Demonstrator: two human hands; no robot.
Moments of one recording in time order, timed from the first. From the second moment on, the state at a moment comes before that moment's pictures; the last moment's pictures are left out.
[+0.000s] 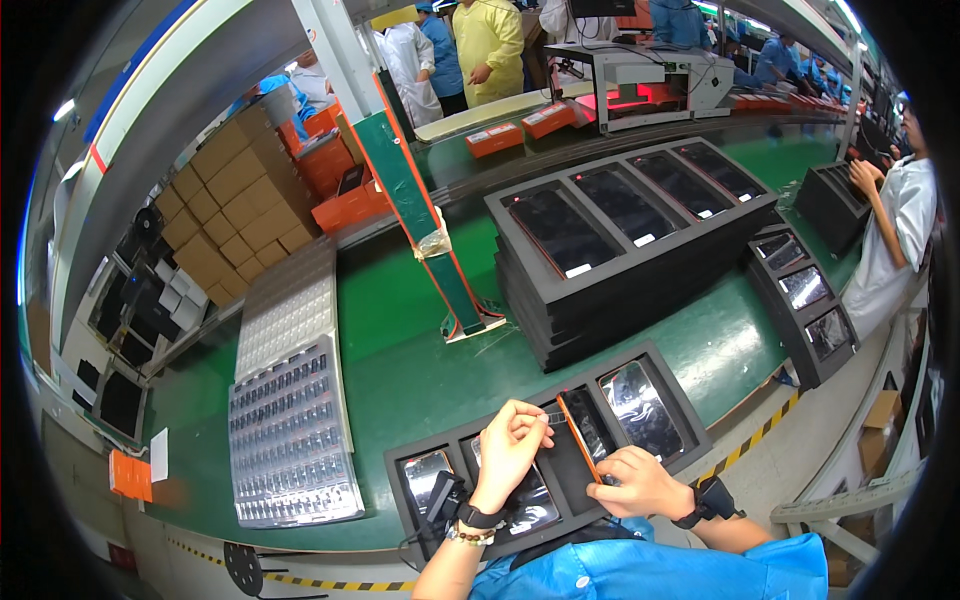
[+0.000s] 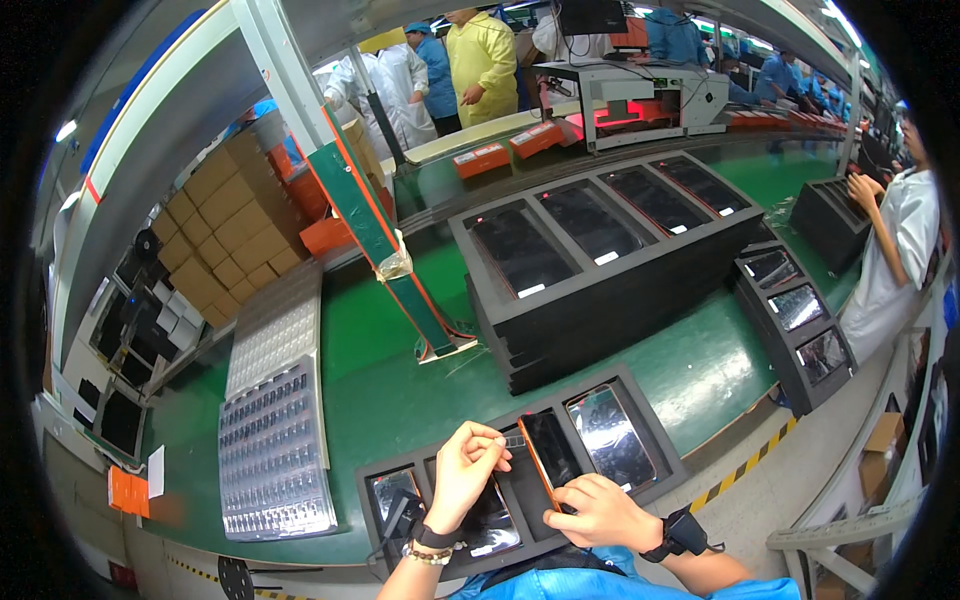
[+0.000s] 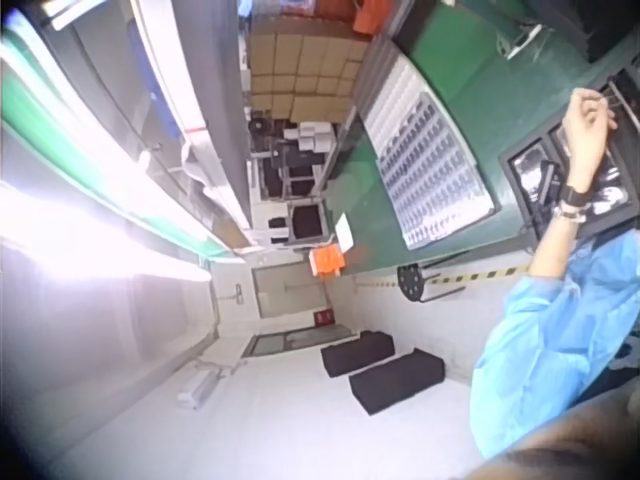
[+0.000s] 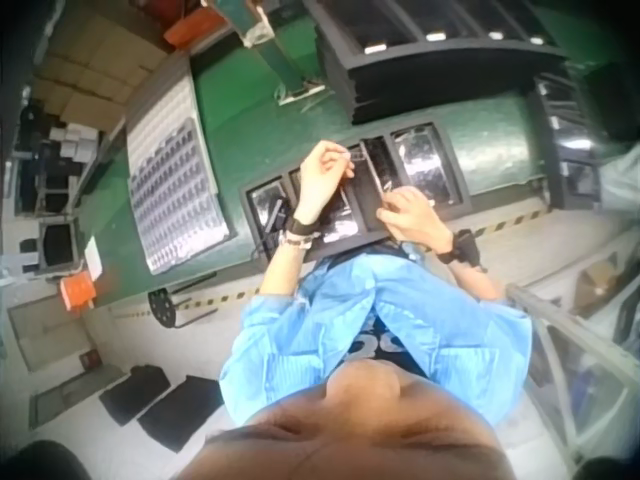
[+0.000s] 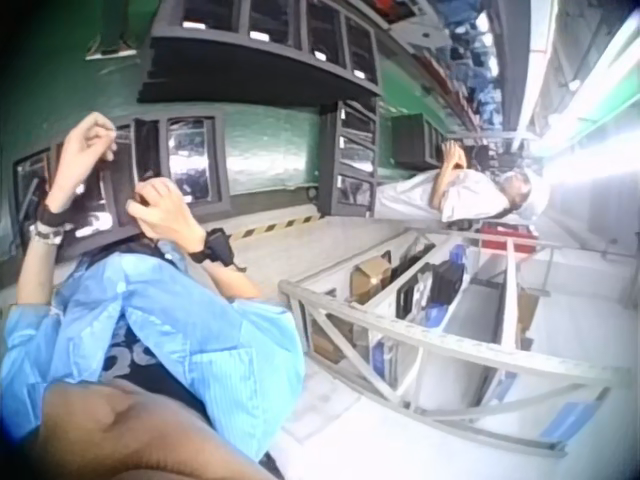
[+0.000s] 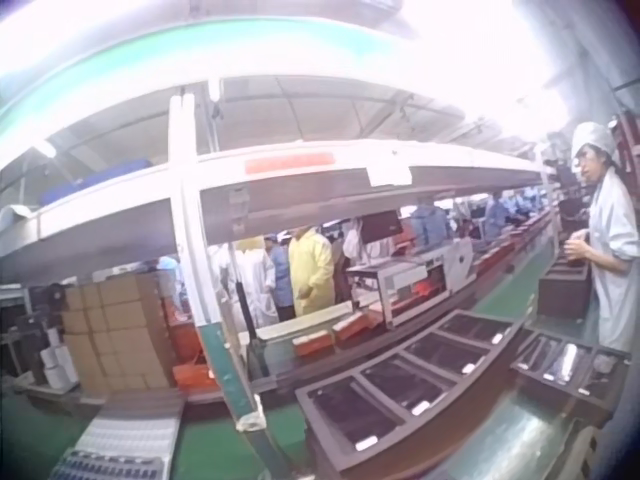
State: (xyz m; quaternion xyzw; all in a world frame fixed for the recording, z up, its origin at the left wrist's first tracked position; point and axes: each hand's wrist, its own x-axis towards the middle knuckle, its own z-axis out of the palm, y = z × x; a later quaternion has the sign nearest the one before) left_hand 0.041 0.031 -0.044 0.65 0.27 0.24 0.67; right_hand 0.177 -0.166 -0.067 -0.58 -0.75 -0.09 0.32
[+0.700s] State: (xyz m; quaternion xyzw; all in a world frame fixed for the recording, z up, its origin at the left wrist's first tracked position) left_hand 0.072 0.025 -0.045 0.70 0.31 0.21 0.60; right_hand 0.174 -0.168 -0.066 -0.57 -0.75 -0.10 0.31
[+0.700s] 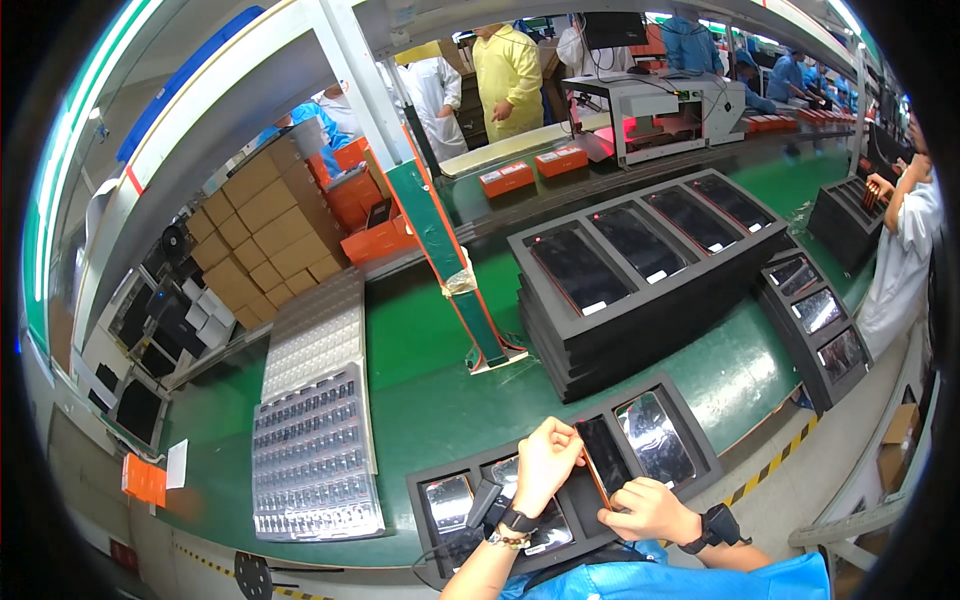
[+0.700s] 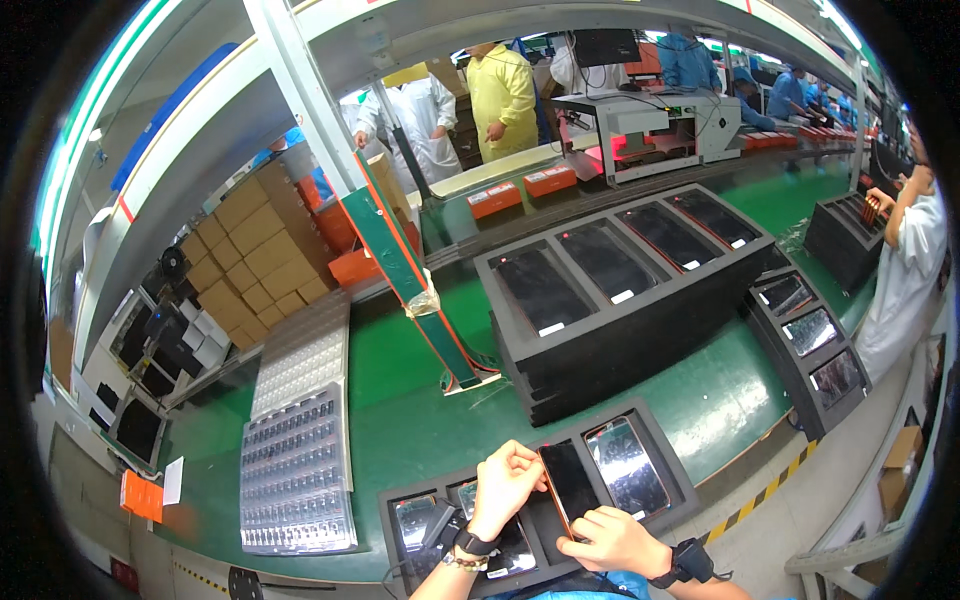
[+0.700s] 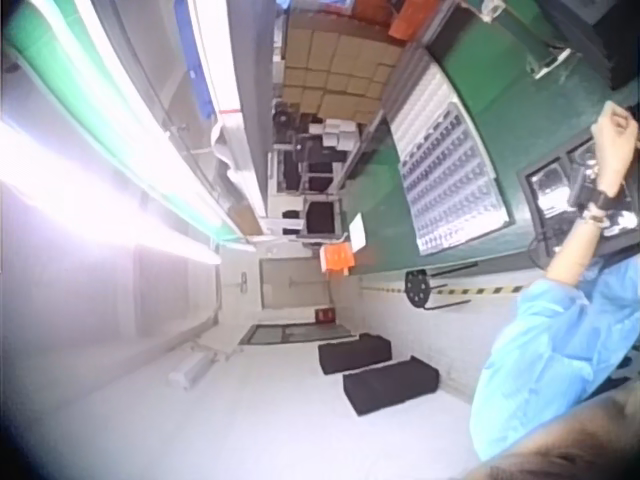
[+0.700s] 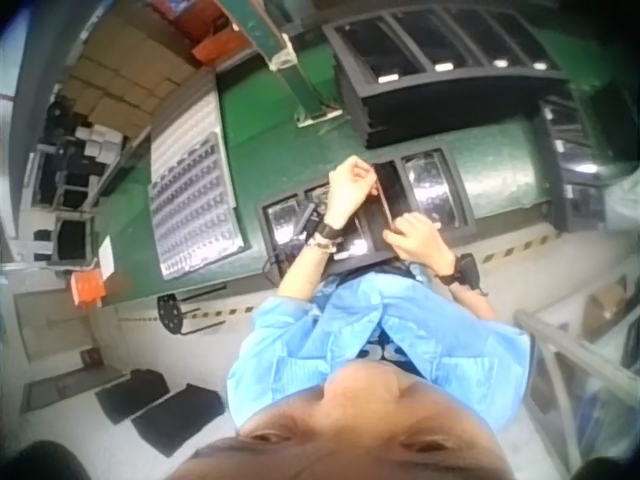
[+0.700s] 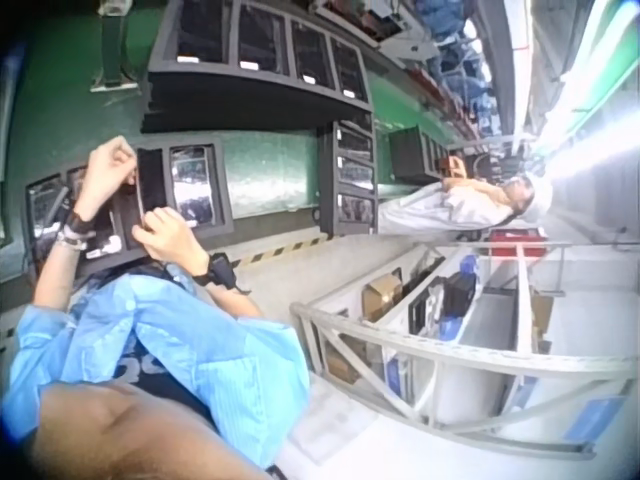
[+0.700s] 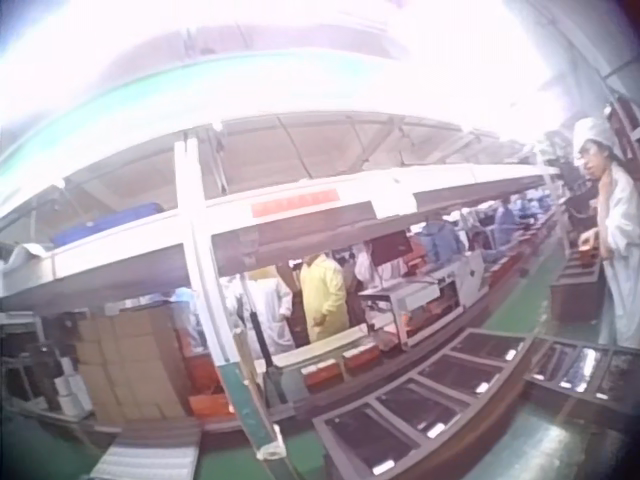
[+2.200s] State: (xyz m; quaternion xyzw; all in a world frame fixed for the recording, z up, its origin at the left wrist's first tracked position) left_hand -0.175 0.174 -0.016 0.73 0.52 0.42 0.18; right_hand 0.221 -0.157 -0.047 -0.80 -0.53 0.05 0.27
